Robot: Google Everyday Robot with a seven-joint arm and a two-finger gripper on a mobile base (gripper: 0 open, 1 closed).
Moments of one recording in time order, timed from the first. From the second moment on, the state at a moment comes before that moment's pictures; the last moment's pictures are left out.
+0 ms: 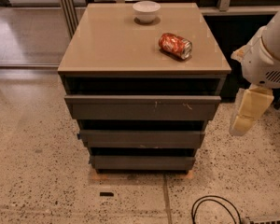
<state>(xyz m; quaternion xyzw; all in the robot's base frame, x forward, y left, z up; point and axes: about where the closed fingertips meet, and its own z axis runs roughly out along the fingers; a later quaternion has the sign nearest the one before) 0.455 -0.212 0.922 -0.61 0.78 -0.06 0.15</state>
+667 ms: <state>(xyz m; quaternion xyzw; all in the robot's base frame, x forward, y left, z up) 0.455 -0.197 0.892 -0.60 0.77 0.00 0.19</state>
